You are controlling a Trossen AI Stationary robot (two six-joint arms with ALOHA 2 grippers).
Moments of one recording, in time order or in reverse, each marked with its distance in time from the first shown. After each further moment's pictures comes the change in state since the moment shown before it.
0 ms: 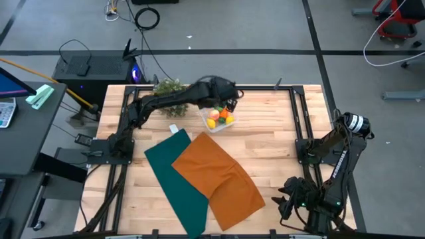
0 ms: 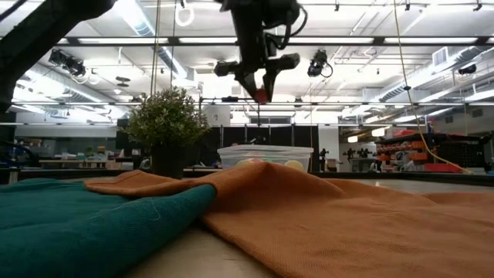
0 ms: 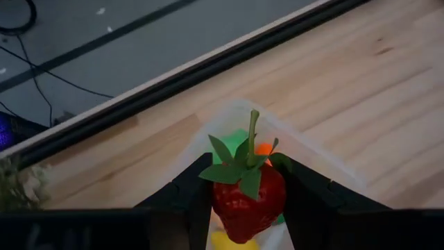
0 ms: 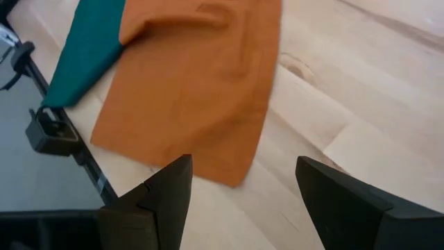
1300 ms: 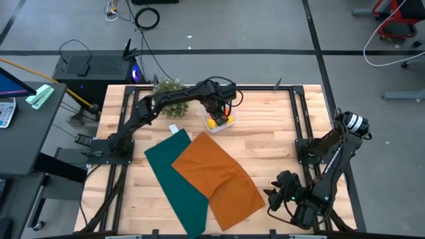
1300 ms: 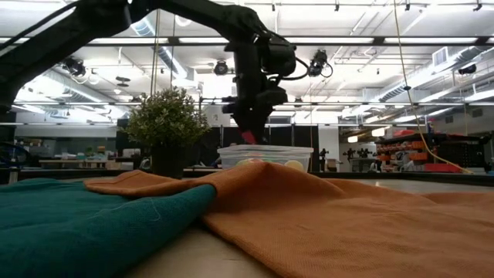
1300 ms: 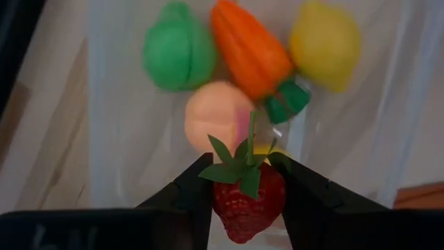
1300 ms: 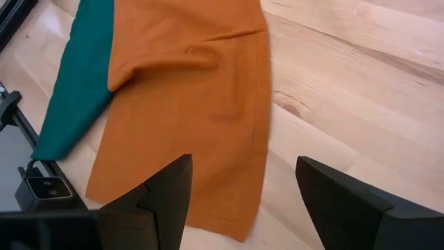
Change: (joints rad) left arm 0.094 0.147 -0.001 -0.140 0.439 0.525; right arm -0.130 0.000 0.000 0.011 0.020 -0.019
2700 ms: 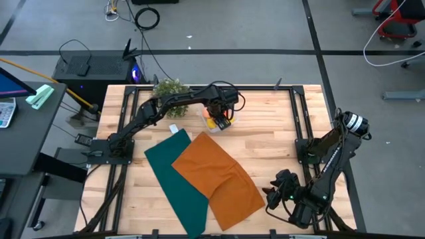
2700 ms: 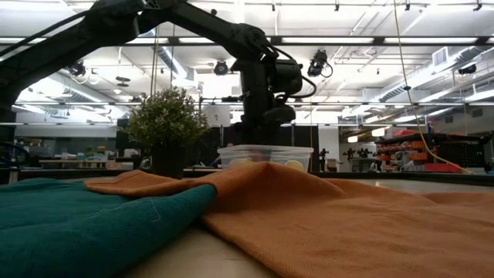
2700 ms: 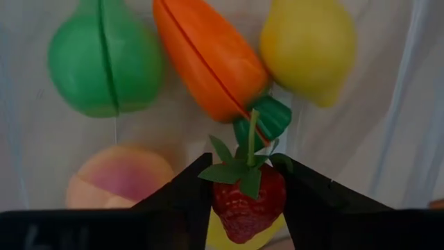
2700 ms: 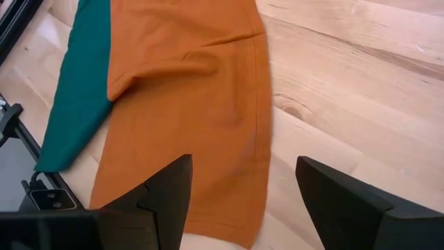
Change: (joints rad) left arm -0.001 0.086 0.000 0.071 0.092 0.020; right arm -0.022 0.000 0.000 0.009 0.000 0.024
